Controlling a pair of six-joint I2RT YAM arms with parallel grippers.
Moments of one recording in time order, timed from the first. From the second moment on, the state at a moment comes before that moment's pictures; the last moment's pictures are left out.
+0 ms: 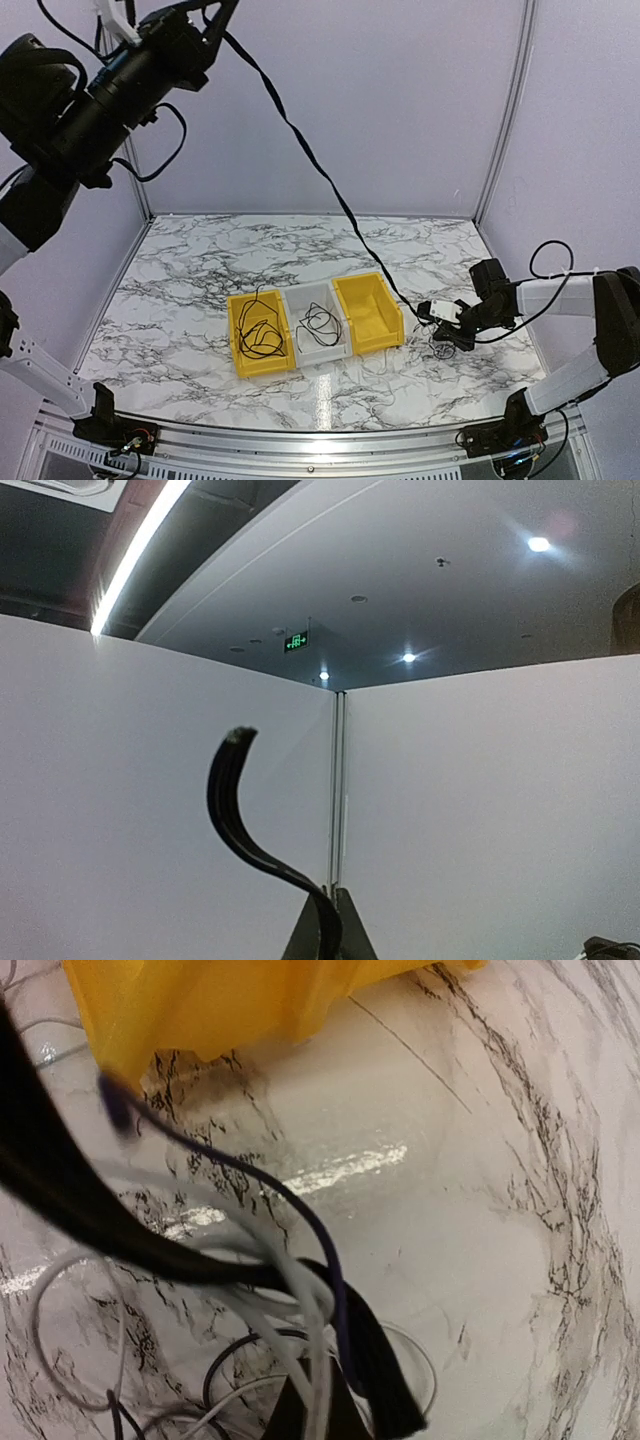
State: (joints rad) left arm -1.28 1.36 1.77 0.19 -0.42 0.21; right arm 0.17 1.39 0.58 -0.36 -0.38 -1.02
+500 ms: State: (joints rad) left arm -1.29 1.30 1.89 0.04 -0.48 0.27; right arm 0.14 1.42 0.60 -0.33 -0.37 -1.01
